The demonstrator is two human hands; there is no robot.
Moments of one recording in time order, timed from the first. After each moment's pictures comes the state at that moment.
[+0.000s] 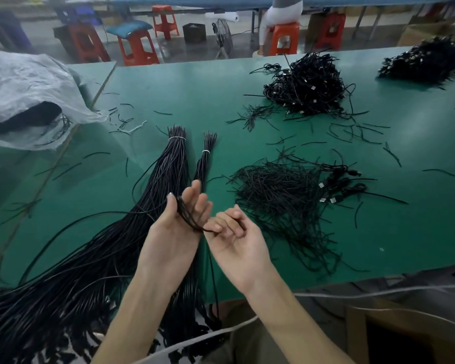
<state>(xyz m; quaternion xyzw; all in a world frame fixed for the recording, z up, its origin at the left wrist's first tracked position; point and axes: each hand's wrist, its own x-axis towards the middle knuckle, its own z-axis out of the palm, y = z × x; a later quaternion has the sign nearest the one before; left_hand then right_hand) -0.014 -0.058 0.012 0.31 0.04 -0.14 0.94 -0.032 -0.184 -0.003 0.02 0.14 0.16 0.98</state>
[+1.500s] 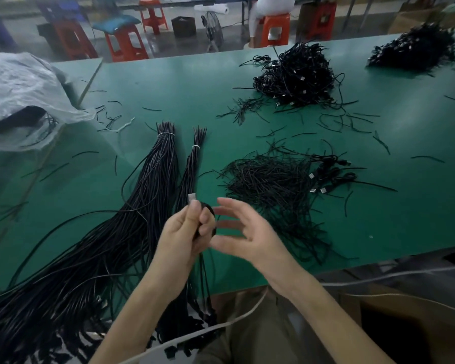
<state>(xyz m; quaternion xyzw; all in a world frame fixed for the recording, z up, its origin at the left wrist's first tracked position) -0.037 -0.081 0.009 0.61 -0.05 -0.12 0.78 -0.059 -0.246 -0.005 -0.66 -0.06 0.10 0.74</state>
